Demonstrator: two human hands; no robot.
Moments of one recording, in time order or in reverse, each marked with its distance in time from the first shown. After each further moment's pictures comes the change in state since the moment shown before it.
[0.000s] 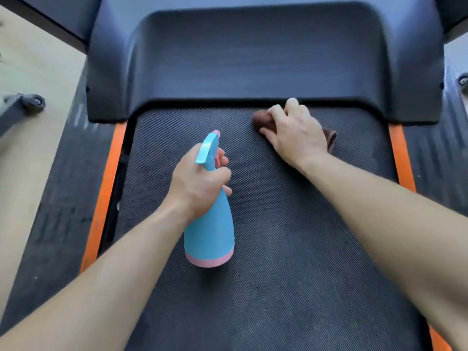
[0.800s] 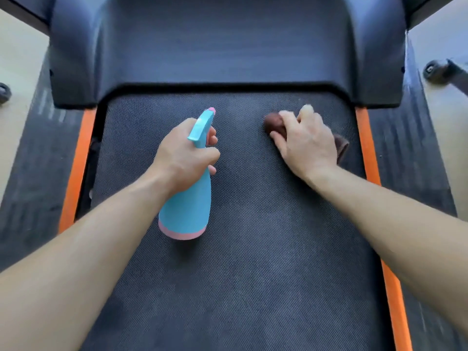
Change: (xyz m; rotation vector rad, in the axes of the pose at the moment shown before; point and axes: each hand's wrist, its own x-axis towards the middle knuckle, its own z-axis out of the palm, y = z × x) left_hand 0.006 0.012 0.015 0.187 -0.097 0.057; right_hand -0.069 0.042 -0.020 -0.043 -0.003 0.168
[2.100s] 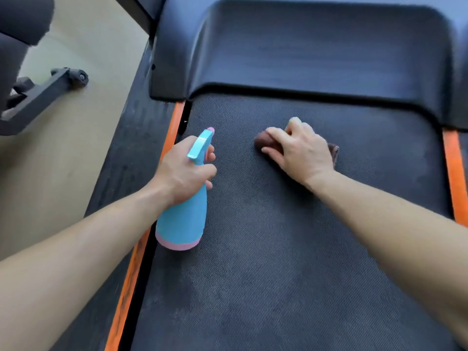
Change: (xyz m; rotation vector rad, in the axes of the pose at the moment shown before) left_hand -0.039 -0.068 -0.126 0.007 0.104 -0.092; right_hand 0.018 -0.142 0.033 0.081 0.056 -0.371
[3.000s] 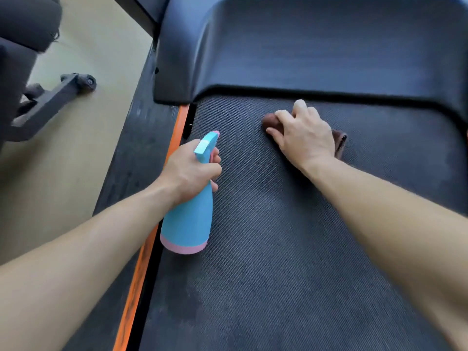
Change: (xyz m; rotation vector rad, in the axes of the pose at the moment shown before) left_hand 0.021 -0.002 0.000 0.037 -0.003 -0.097; right_hand 0.037 -0.002 0.008 -0.070 -0.035 0.178
